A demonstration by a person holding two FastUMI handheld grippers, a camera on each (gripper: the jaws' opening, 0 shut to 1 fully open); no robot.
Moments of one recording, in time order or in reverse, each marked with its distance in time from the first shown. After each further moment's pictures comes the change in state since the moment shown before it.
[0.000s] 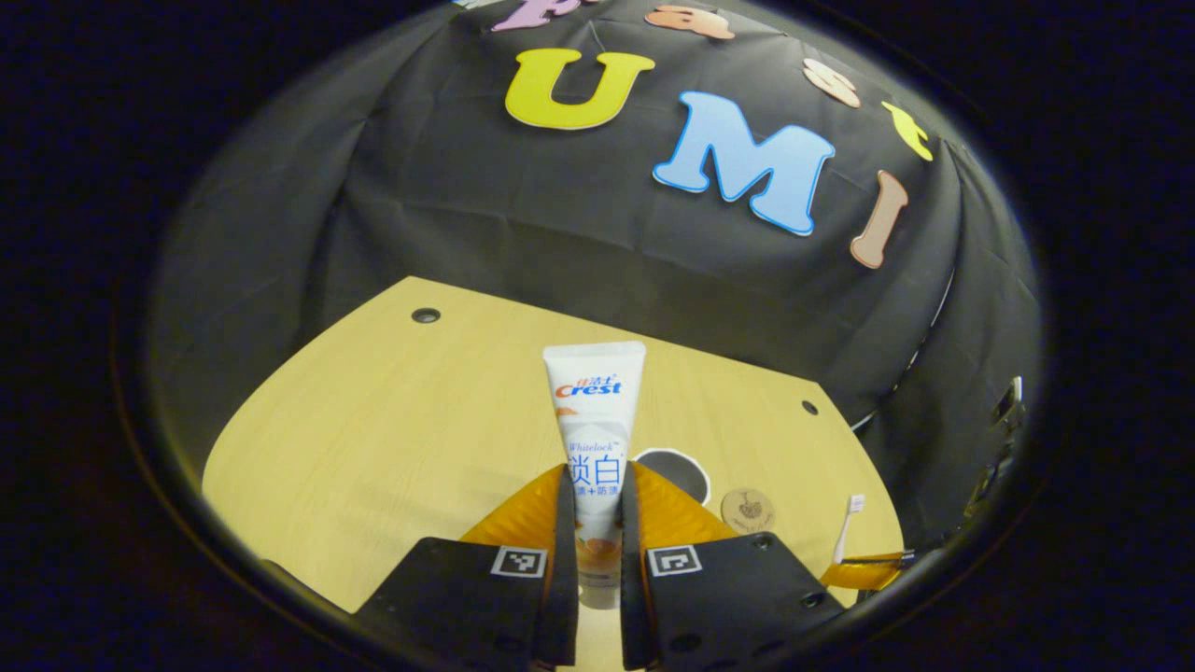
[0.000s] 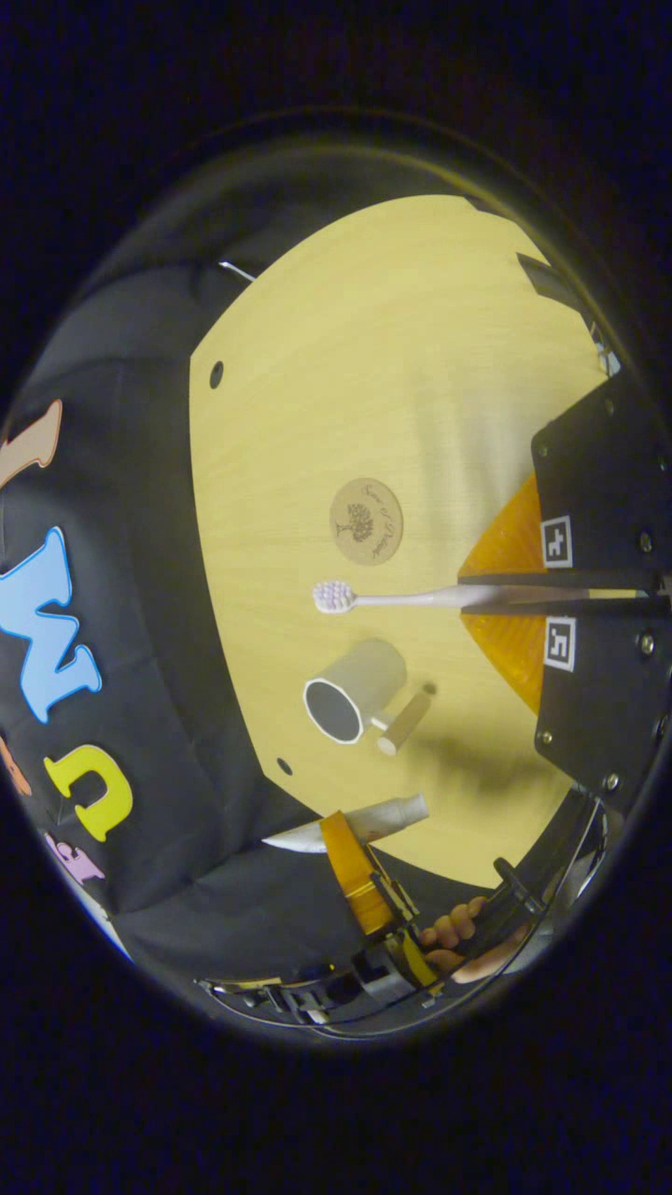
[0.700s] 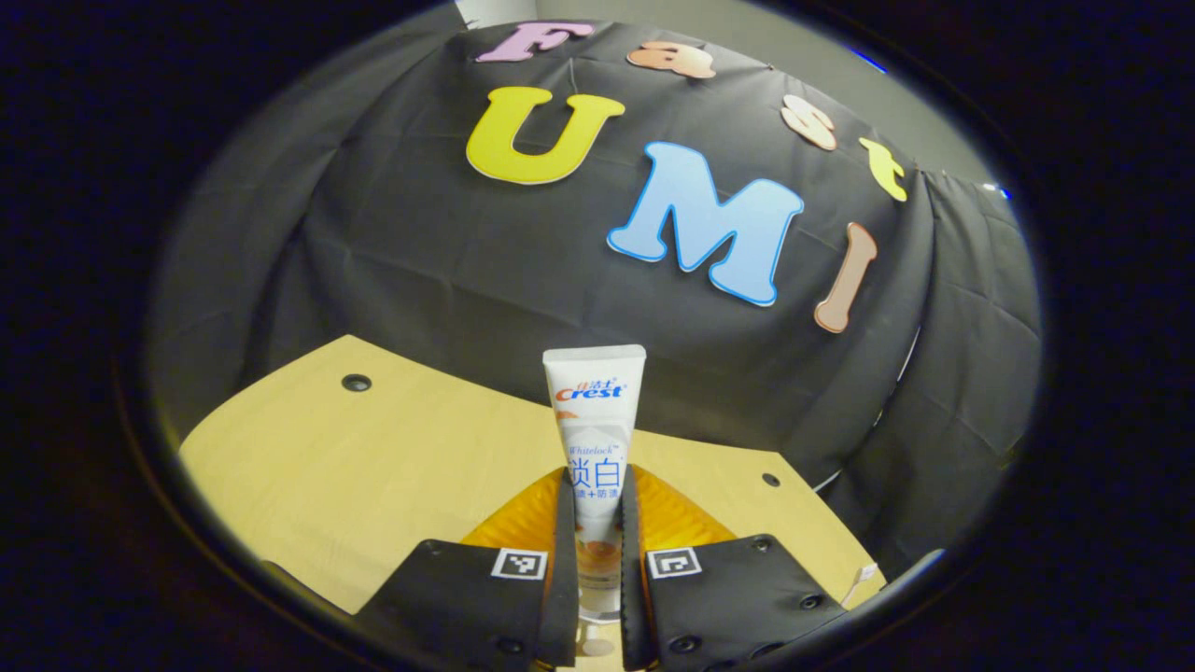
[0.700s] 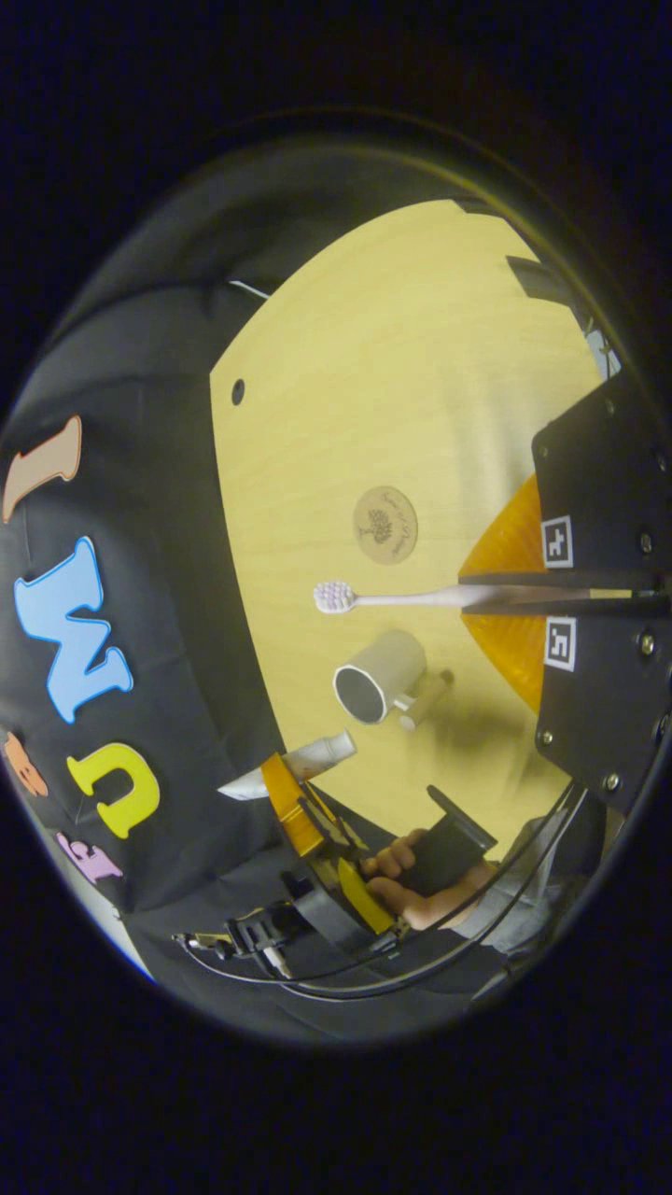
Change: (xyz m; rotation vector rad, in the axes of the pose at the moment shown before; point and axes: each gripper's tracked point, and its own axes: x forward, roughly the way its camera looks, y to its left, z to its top) left arm 0.063 -0.060 0.067 -0.011 -0.200 -0.170; right arm -0.032 0.005 0.005 0.040 -0.077 -0.026
